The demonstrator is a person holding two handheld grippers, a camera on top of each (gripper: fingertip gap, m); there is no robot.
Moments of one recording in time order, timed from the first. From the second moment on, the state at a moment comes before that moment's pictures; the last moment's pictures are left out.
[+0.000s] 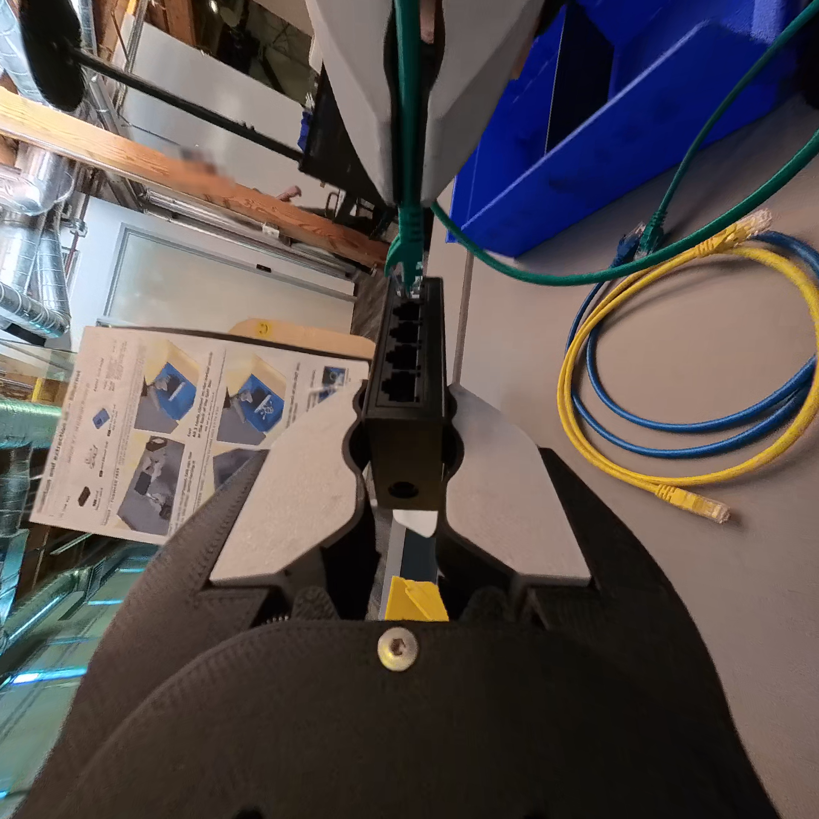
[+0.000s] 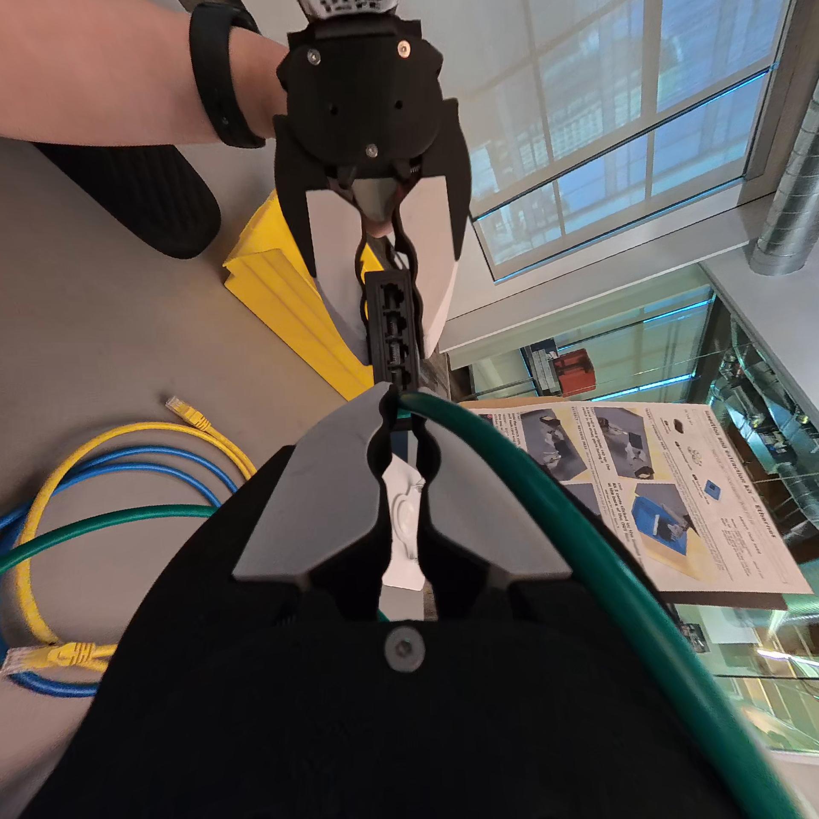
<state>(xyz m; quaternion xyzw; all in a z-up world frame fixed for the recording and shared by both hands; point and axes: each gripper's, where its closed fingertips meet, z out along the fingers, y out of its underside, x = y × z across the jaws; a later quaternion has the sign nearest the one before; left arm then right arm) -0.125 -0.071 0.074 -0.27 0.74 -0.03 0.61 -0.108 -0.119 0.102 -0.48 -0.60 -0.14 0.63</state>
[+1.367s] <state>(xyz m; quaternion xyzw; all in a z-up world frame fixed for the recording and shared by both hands) -0.135 -0.181 0.213 0.01 0.67 0.23 0.71 -0.115 -0.223 0.207 -0.16 -0.46 -0.37 0.79</state>
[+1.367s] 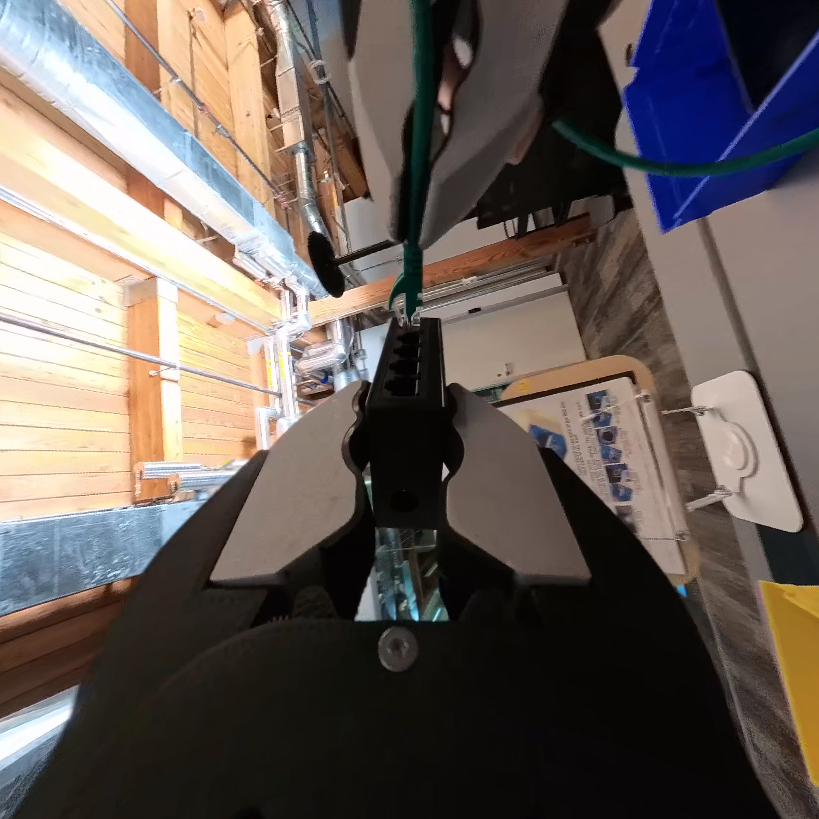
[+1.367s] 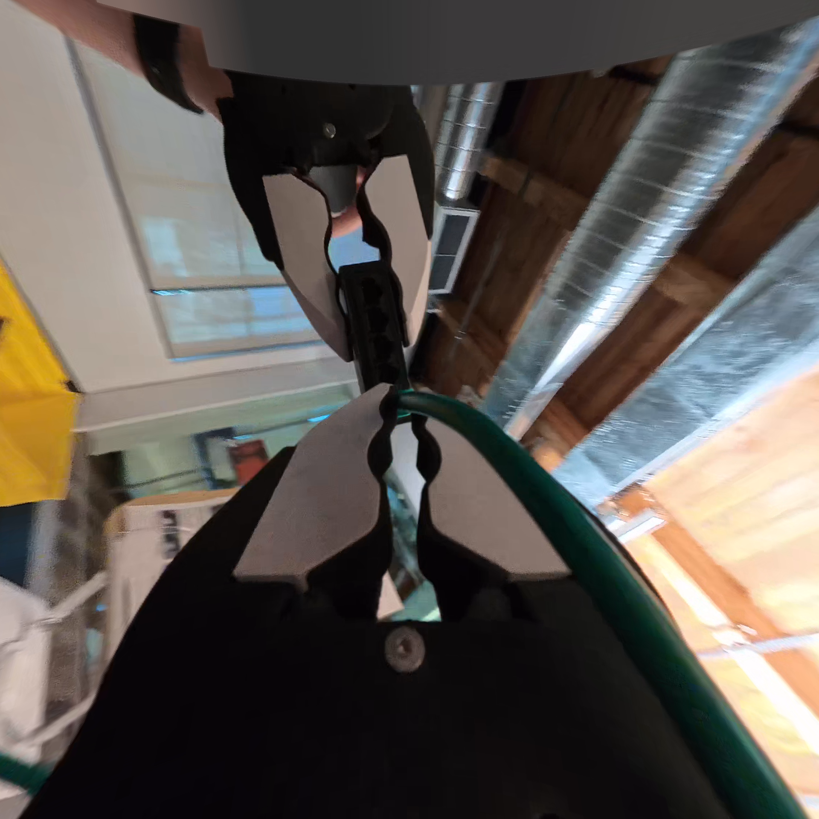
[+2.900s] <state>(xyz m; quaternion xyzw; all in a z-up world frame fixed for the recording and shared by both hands) -0.130 -0.155 0.224 -0.30 0.49 -0.39 0.72 -0.114 -0.208 0.212 -0.17 -0.40 -0.41 0.80</state>
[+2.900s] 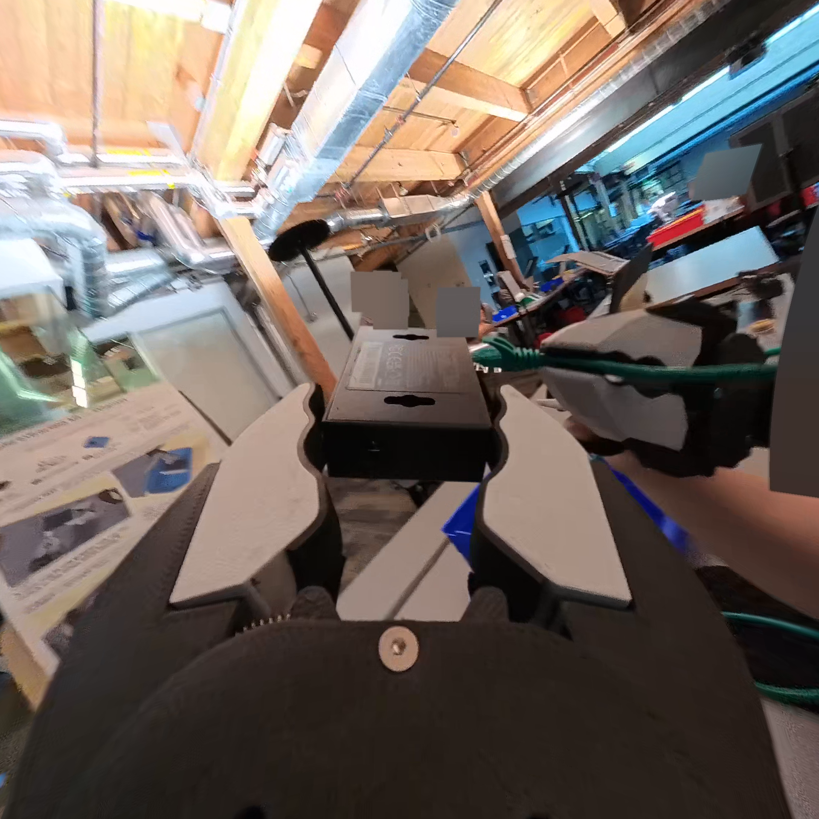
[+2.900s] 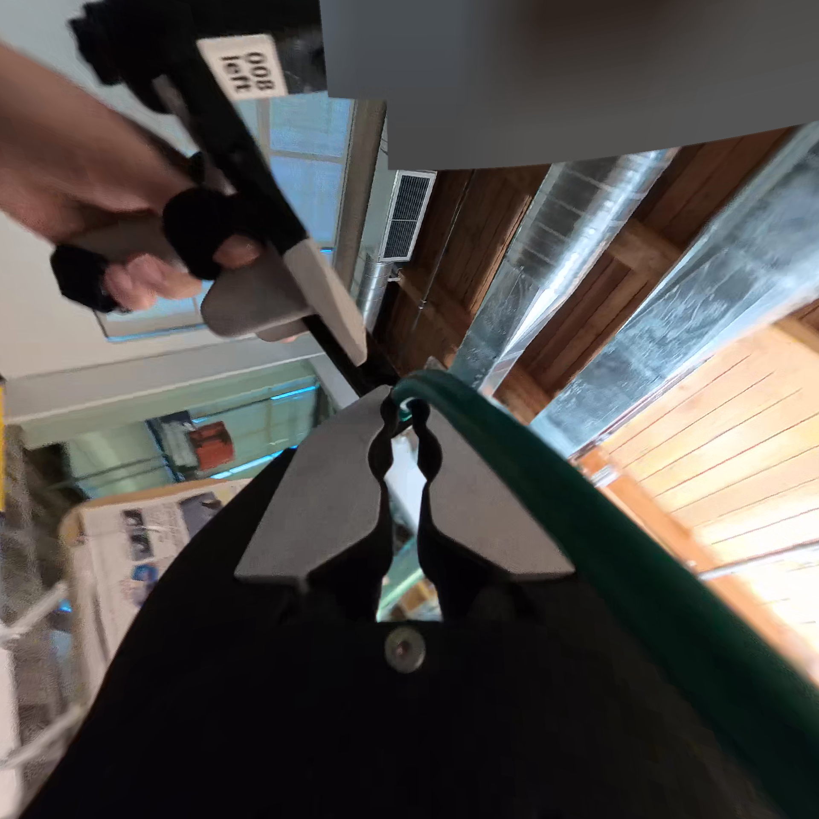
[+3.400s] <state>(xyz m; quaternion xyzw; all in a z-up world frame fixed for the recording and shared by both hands) -0.137 -0.127 0.225 -0.27 0.34 -0.39 0.81 -0.098 -0.168 0.219 -0.32 -0.29 -0.10 0.90</state>
